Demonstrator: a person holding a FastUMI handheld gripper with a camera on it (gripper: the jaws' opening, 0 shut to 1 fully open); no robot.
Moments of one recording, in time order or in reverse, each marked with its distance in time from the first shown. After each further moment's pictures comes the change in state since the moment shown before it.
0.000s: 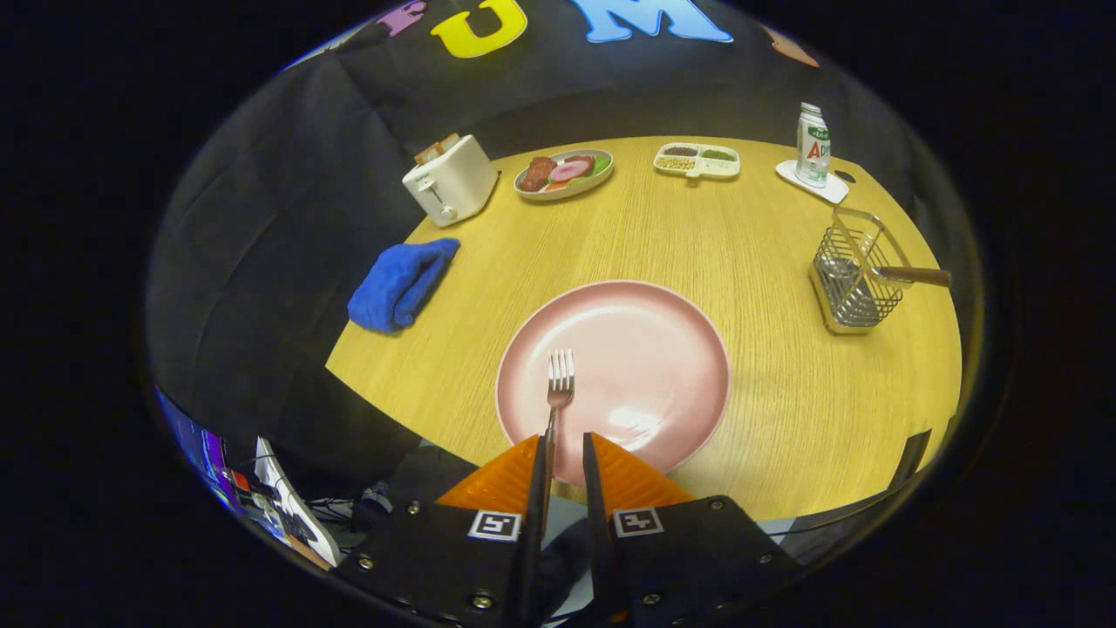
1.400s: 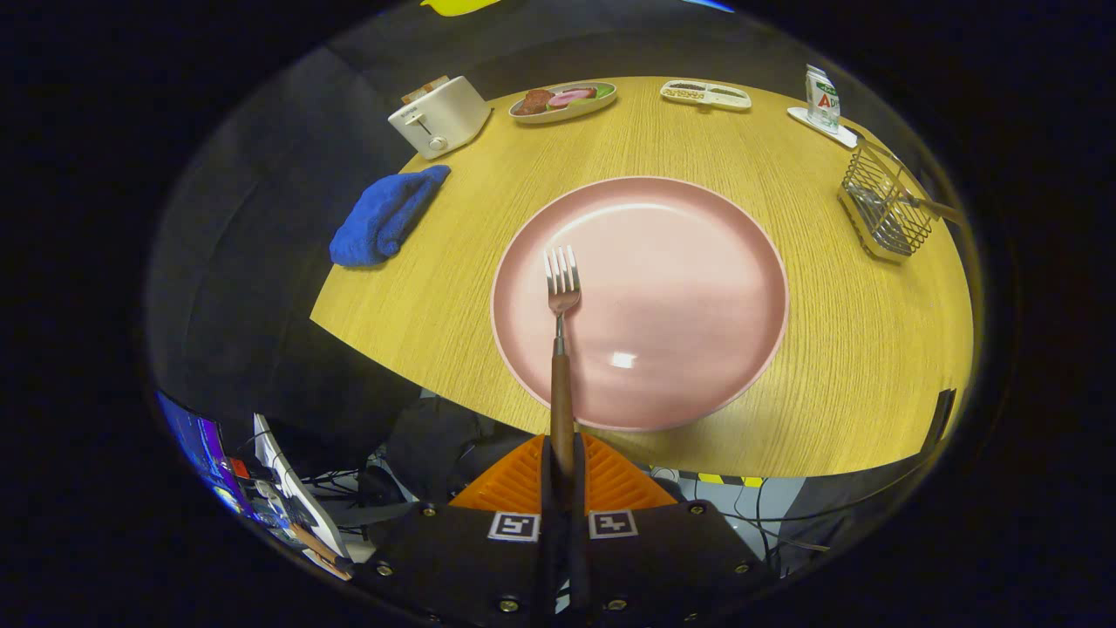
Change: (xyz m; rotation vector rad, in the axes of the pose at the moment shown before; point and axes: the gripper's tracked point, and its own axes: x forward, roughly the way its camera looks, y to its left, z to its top) arm 0.024 0.001 -0.051 0.033 0.160 -0.027
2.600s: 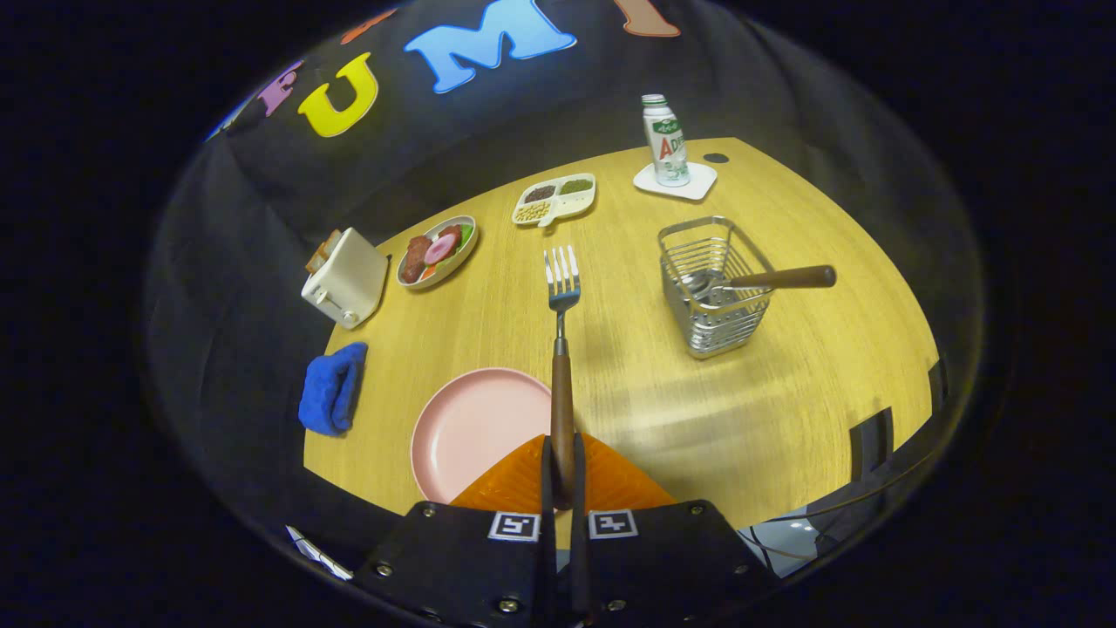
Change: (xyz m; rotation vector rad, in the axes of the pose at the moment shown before) arm -0.094 -0.141 0.118 0.318 -0.341 -0.152
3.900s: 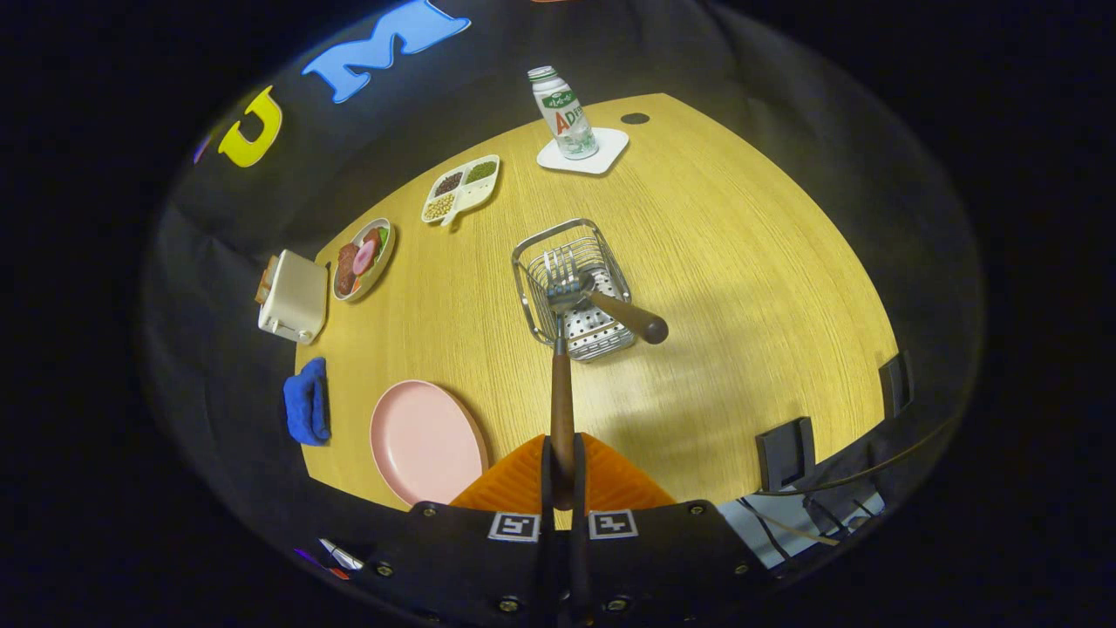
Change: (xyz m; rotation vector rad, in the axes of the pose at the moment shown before) arm -0.022 -0.079 0.023 0.129 0.221 -0.095
